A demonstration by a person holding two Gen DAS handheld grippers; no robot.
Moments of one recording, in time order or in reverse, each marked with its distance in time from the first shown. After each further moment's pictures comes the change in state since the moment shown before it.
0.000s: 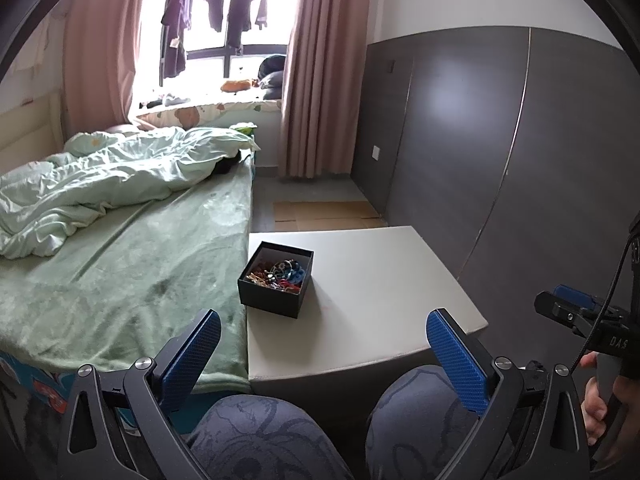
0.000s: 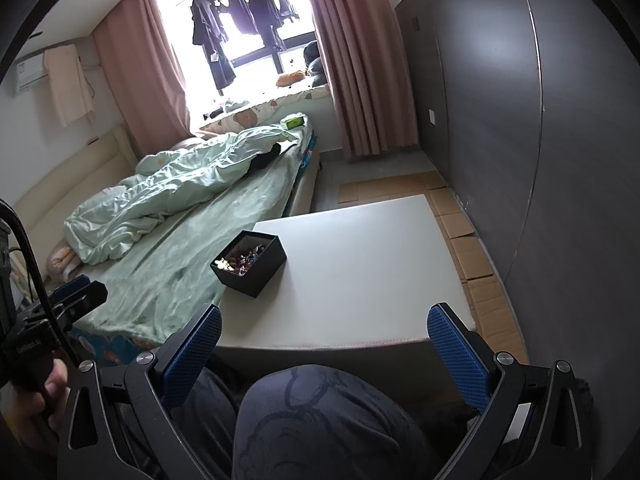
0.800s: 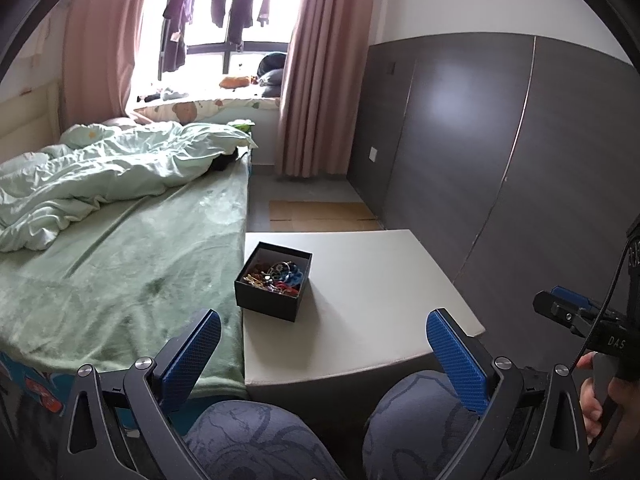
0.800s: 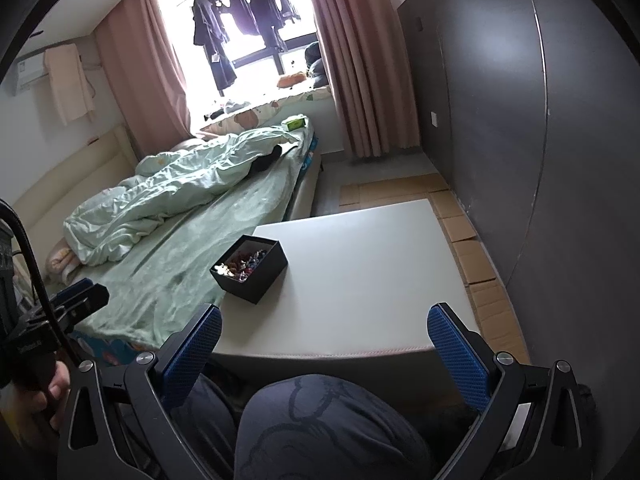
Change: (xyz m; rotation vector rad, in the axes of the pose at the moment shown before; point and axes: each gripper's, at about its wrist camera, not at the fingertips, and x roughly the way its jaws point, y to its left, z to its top) left arm 0.007 0.012 0.005 -0.030 0.004 -0.030; right arm 0.008 0.003 0.004 -0.003 -0.008 0.000
